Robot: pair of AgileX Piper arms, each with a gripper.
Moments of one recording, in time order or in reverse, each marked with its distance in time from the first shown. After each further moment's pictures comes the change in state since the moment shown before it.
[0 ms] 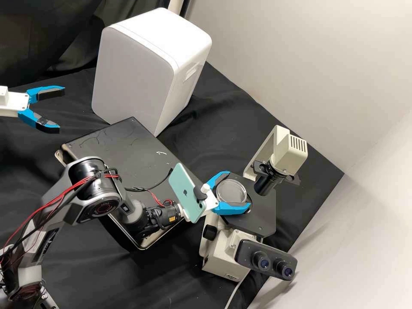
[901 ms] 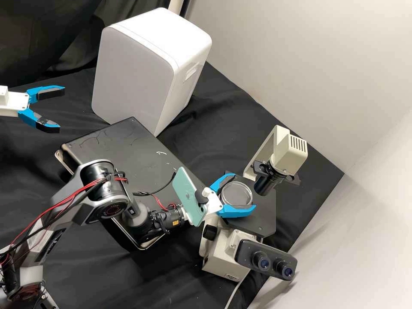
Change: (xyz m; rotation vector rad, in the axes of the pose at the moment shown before) left arm 0.000 0.000 0.000 -0.006 0.000 0.000; right arm 0.009 0.000 0.014 -0.026 0.010 0.055
